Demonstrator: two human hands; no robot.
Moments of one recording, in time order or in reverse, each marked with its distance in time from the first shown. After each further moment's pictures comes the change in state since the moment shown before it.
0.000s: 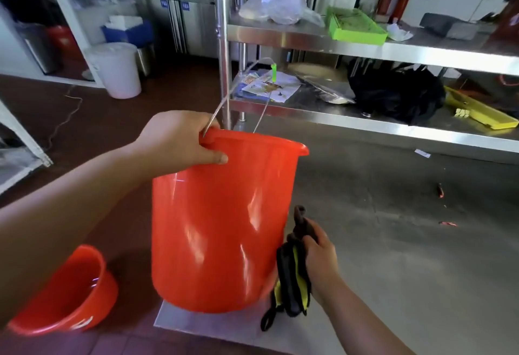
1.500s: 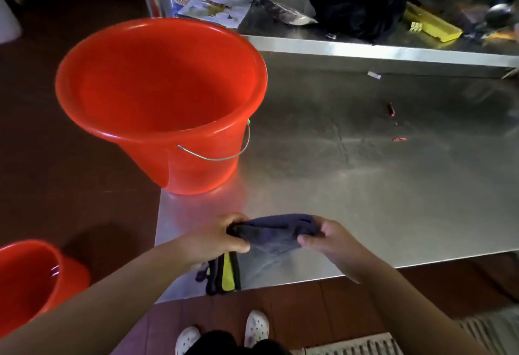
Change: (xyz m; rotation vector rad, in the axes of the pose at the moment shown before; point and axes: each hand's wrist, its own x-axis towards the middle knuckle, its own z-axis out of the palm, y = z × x) left_hand -0.111 0.008 0.193 -0.989 -1.000 -0.311; right_hand -0.039 0.050 -0.052 -0.115 -0.332 0.095
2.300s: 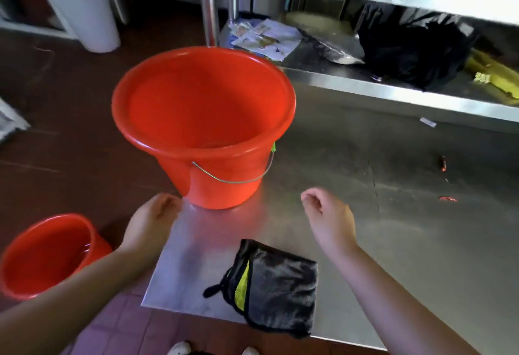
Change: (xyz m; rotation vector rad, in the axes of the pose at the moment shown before) left_hand -0.030 -0.026 -0.055 0.151 1.034 0.022; right_hand 0.087 -0.071 -0.011 -0.757 0.453 -0.376
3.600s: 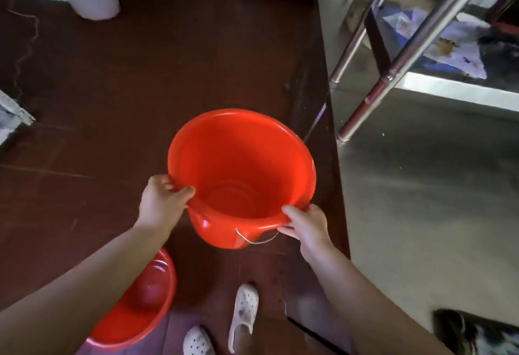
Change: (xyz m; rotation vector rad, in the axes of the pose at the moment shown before) left_hand 0.332 -0.249 -0.249 -0.315 -0.014 -0.283; right_hand 0.110 -0.297 0.415 0.762 -0.057 0.794
